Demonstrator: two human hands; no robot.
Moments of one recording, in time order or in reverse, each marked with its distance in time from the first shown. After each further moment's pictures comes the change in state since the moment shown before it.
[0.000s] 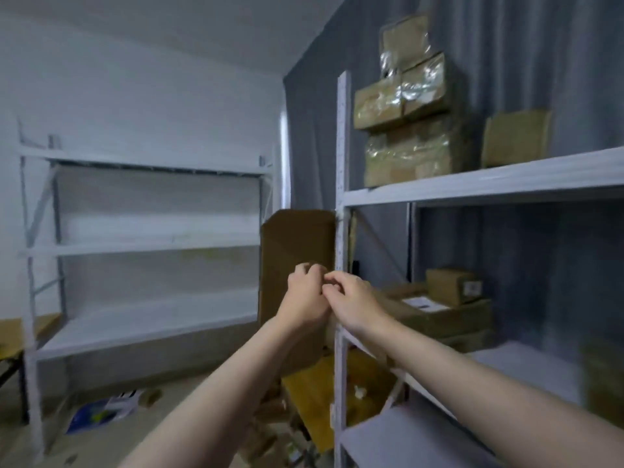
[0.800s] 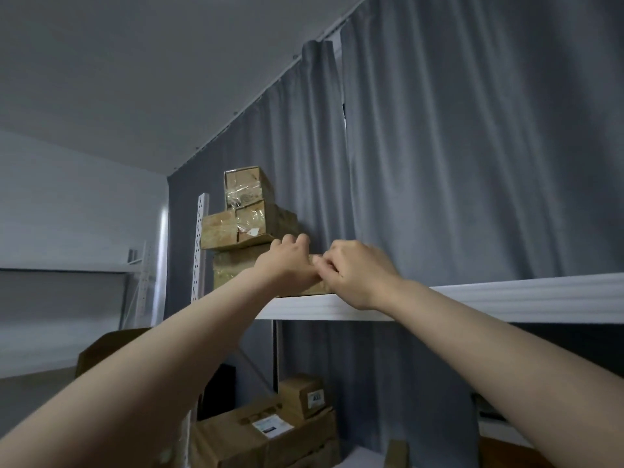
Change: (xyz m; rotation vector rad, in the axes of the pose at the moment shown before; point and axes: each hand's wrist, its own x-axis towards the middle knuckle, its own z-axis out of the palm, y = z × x) left_hand 0.109 0.356 -0.052 0.243 0.061 0.396; right_hand -0.026 -0.058 -0.379 -0.999 0.404 -0.288
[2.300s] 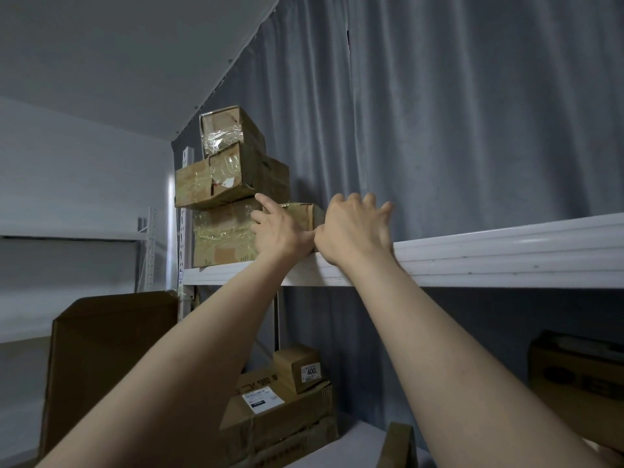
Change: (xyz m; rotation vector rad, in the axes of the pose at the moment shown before) left_hand 0.107 0.004 0.134 -0.376 0.360 -0.435; right_hand 0.033 0.061 0.090 -0.205 -0.021 0.372
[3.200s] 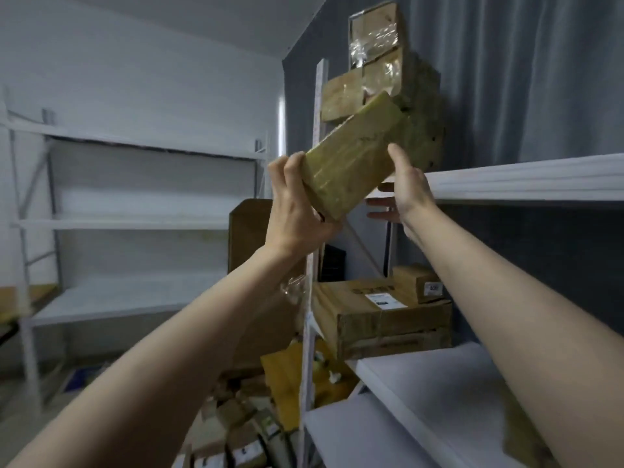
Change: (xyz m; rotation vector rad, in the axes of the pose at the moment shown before) left_hand -0.096 -0.211 -0.170 0.016 0.315 0.504; right_hand -0.063 -0.165 0.049 1.599 -0.456 0.417
